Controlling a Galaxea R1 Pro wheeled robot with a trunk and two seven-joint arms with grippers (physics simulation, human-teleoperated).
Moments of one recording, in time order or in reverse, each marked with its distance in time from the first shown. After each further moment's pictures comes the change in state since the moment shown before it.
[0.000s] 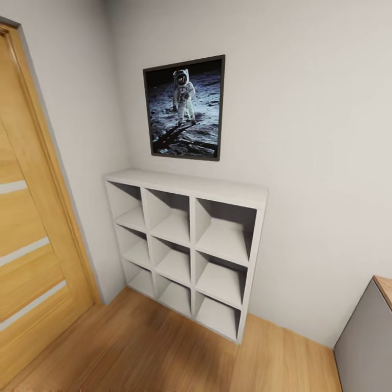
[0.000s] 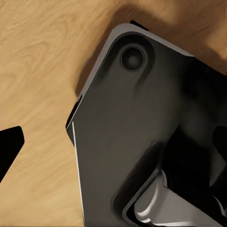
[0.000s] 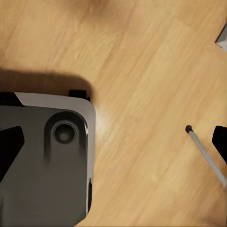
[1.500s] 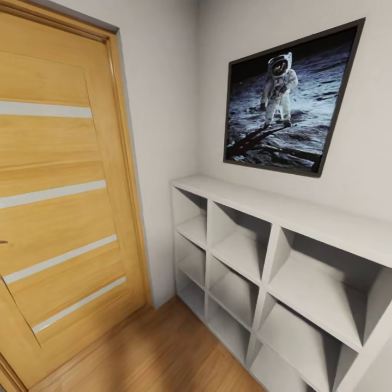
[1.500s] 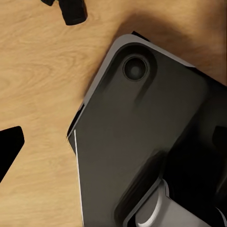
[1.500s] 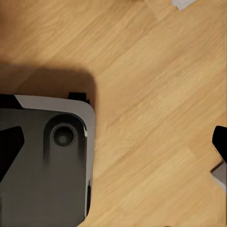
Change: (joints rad) left arm 0.000 0.002 -0.001 0.037 0.007 -0.069 -0.009; right arm 0.000 -0.001 0.000 0.004 0.007 -0.003 0.000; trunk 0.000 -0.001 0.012
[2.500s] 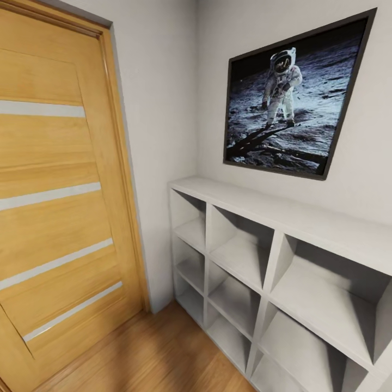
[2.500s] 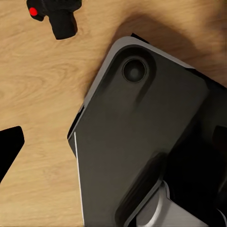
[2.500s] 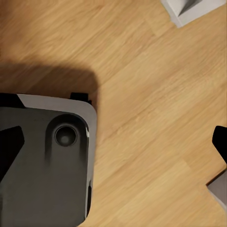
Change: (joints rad) left arm 0.000 -0.002 -0.005 0.000 -0.006 -0.009 0.001; right arm 0.000 0.002 0.005 -0.001 0.011 -0.002 0.009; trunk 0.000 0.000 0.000
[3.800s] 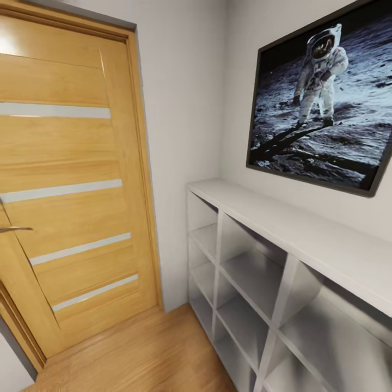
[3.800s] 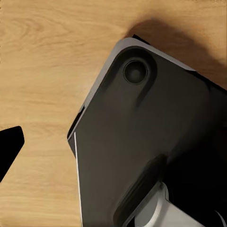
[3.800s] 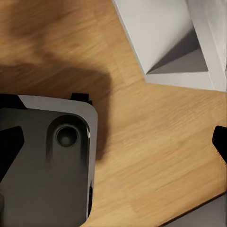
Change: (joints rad) left arm 0.000 0.001 0.006 0.000 0.011 -0.003 0.002; right arm 0.000 0.004 -0.001 0.000 -0.004 -0.002 -0.004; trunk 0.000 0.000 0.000
